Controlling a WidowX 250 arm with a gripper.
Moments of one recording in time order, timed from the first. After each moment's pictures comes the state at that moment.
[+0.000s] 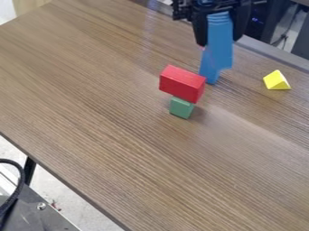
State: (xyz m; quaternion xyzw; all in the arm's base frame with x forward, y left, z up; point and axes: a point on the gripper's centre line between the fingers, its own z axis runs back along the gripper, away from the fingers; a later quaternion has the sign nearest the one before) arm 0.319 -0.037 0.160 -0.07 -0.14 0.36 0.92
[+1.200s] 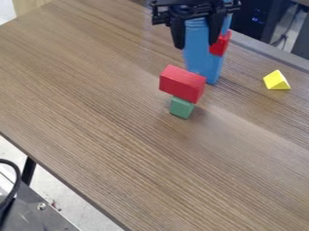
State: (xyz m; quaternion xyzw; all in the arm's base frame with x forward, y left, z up) arm 0.316 -0.009 0.146 -0.05 -0.14 0.38 0.91
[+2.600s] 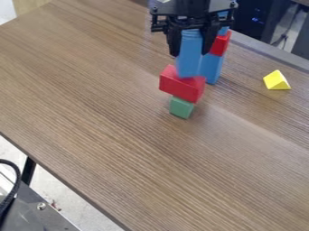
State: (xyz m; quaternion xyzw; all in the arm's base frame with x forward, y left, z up) arm 0.326 0.001 0.123 0.00 -0.13 0.38 0.91
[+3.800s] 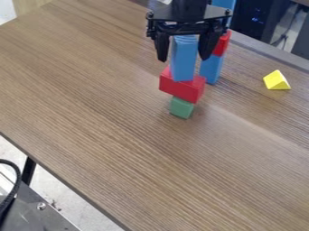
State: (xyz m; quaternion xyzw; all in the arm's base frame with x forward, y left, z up) arm 0.320 -0.001 0.116 0.02 -0.12 0.38 0.92
